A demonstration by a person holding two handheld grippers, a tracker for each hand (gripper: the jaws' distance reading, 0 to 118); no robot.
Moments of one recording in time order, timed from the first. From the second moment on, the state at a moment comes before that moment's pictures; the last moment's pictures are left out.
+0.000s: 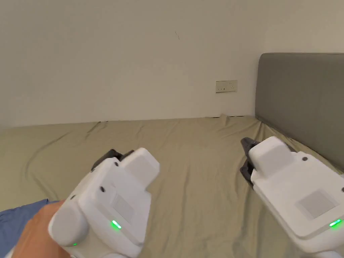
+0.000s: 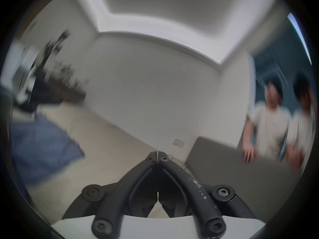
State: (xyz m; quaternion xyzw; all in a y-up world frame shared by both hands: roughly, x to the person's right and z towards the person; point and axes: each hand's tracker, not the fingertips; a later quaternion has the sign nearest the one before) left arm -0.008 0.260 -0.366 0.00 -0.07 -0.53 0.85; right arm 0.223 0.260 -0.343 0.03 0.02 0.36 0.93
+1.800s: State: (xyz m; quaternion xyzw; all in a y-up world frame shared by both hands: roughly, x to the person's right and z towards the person) left arm -0.018 0.275 -0.369 -0.02 -0.05 -0.02 1.00; right arm 0.235 0.265 -0.347 0.04 -0.02 0.01 1.00
